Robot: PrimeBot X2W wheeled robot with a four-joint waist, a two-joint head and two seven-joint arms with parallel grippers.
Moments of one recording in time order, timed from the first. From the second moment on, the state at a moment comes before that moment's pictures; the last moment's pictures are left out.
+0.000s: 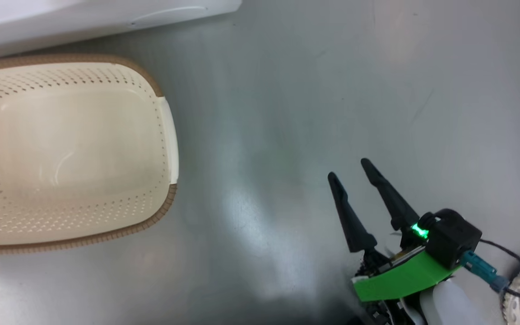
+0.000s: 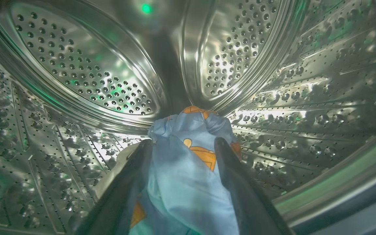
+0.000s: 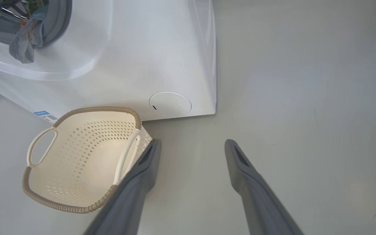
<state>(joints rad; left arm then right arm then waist) -1.51 0.27 -0.14 0.97 -0.20 -0.04 -0.23 -0.18 -0.05 0.25 -0.01 0.28 0.13 -0.26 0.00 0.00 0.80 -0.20</state>
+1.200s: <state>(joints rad) -0.77 0.11 0.01 0.28 -0.28 -0.07 -0.26 -0.25 -0.06 0.14 -0.05 0.24 0.13 -0.26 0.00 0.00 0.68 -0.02</state>
